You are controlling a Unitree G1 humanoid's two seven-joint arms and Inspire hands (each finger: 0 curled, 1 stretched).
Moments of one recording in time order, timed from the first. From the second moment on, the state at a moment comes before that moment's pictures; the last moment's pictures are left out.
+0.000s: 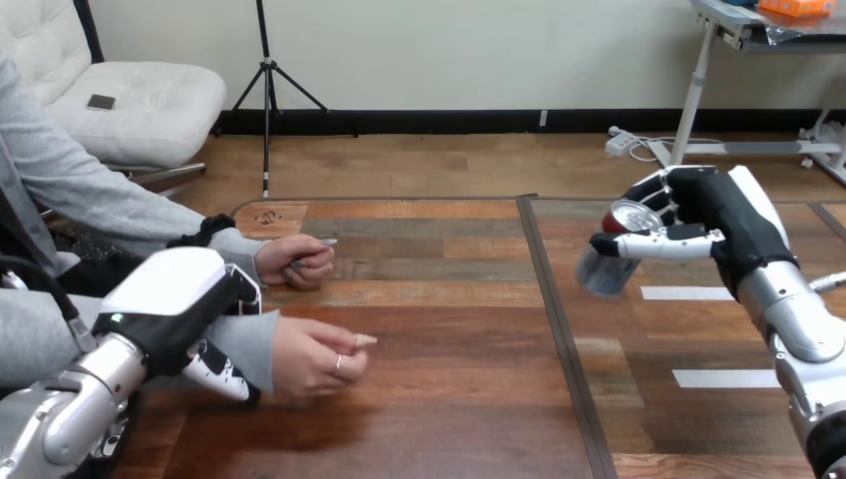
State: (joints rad) left arm -0.31 0.73 -0.28 0.60 0.64 -0.45 0.03; right arm -0.67 -0.45 -0.04 1.13 -0.12 -0.44 0.14
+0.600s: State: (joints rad) left arm -0.31 0.73 -0.22 0.53 0.64 -0.46 0.04; right arm -0.67 -0.41 -0.04 1.06 -0.12 -0.44 0.13
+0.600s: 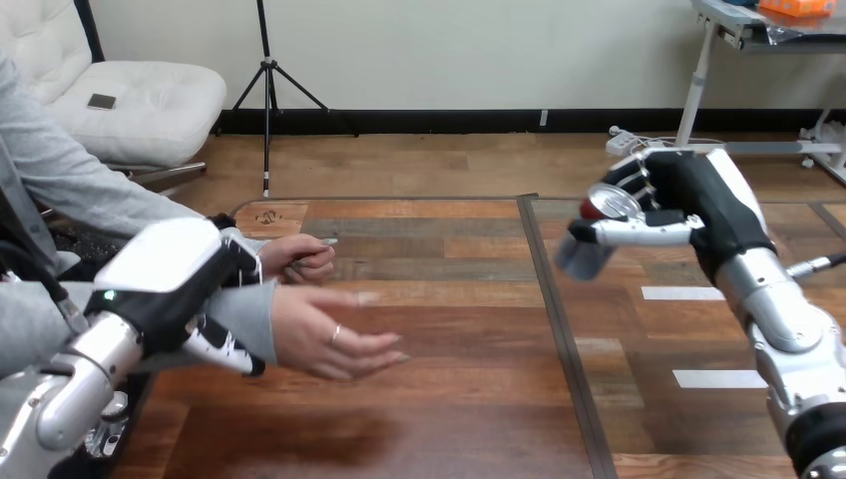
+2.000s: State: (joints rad) left arm -0.31 0.70 -0.19 0.45 0.62 -0.48 0.05; right arm -0.67 -0.26 0.00 1.03 -0.16 -0.45 0.10
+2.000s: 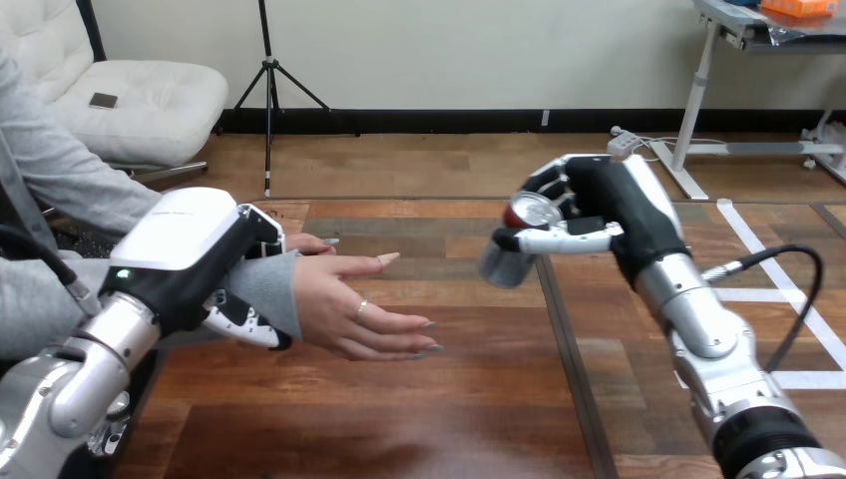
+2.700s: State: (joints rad) left arm -0.31 0.65 -0.19 0.45 0.62 -0.46 0.04; right arm -0.67 -0.20 0.04 1.01 -0.18 -0.45 0.10
